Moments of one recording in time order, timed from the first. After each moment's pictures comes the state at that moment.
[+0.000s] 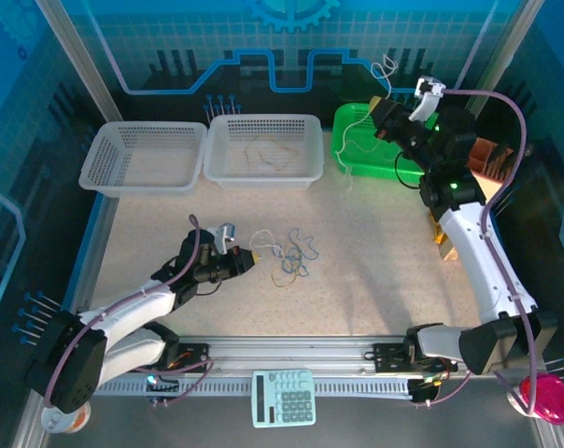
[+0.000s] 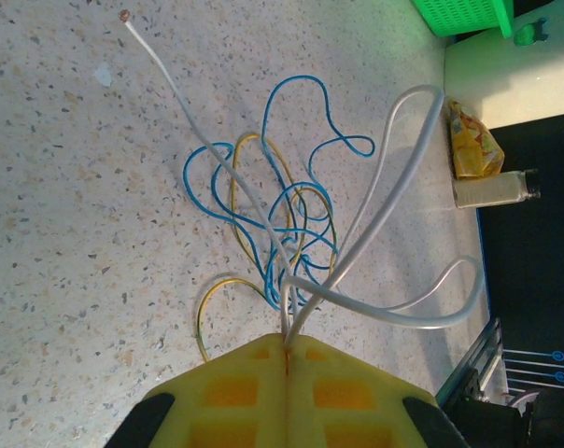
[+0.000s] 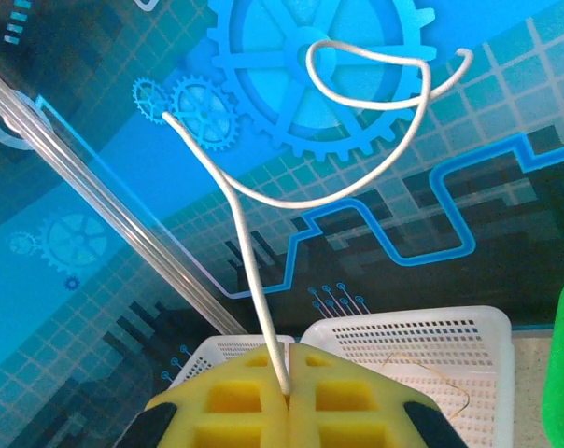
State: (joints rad) left arm -0.44 1.08 0.34 0.15 0.42 -0.85; right arm 0.17 1.29 1.38 -0.05 -0.33 0.62
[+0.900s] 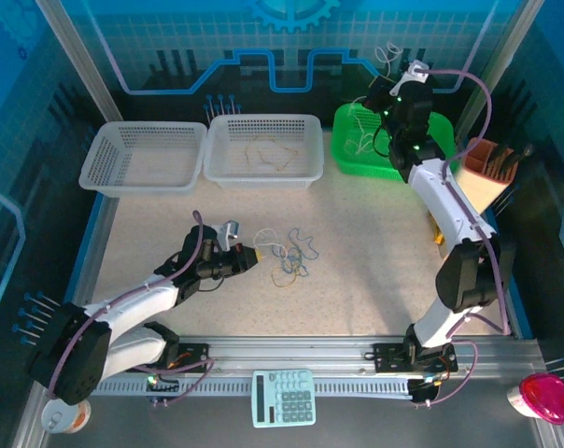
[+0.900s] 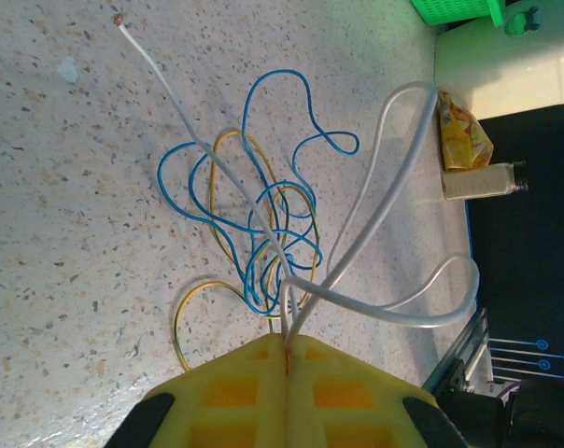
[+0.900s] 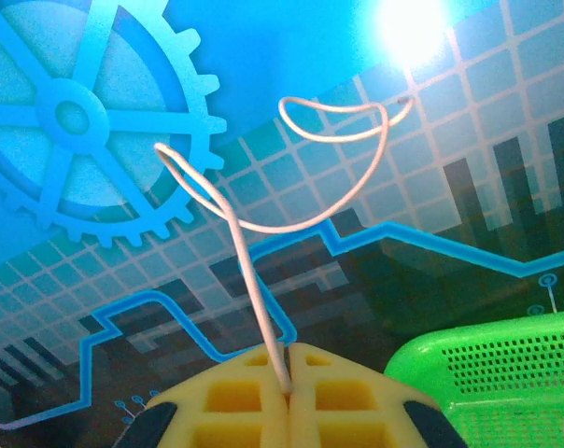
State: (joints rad) left arm -0.44 1.12 0.38 0.15 0.47 -0.85; right arm 0.19 1.67 1.59 0.06 0.12 0.49
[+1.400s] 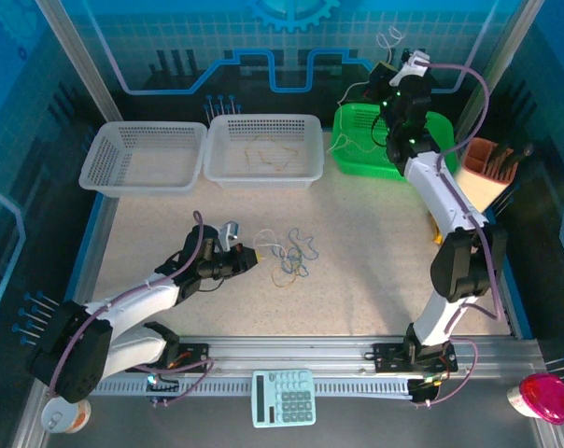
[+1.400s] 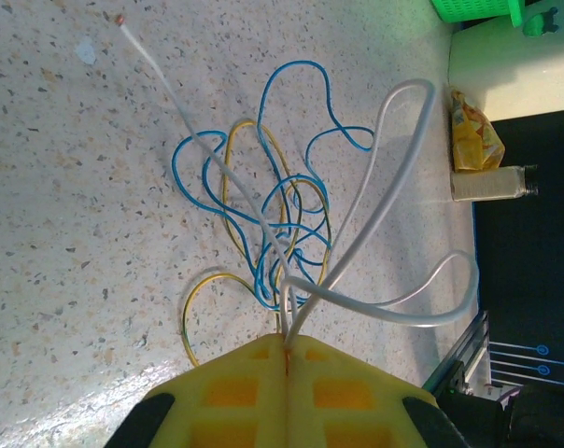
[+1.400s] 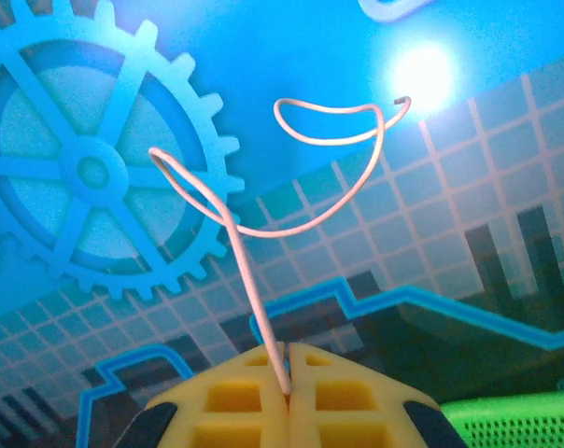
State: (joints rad) left arm -0.44 1.13 0.39 0.13 0.46 -0.87; right arm 0.18 1.77 1.67 0.19 0.13 0.45
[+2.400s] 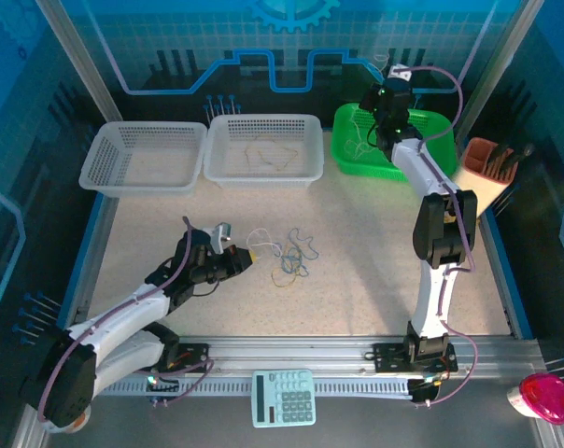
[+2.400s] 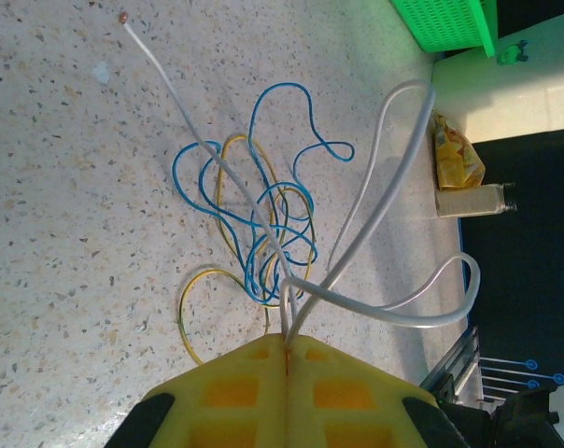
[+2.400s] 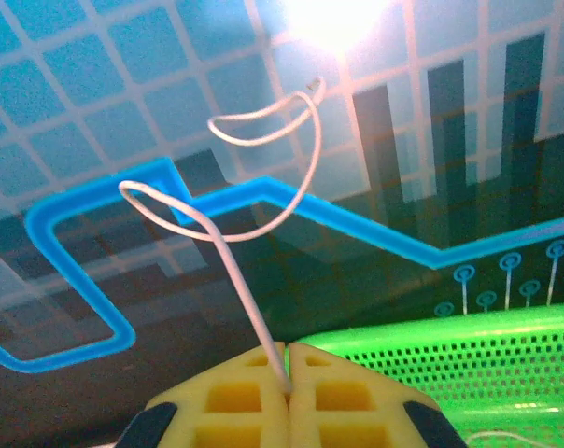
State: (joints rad) left arm -0.44 0.98 0.35 0.06 0.42 -0.90; right arm 0.13 2.07 1.84 0.04 0.19 0.33
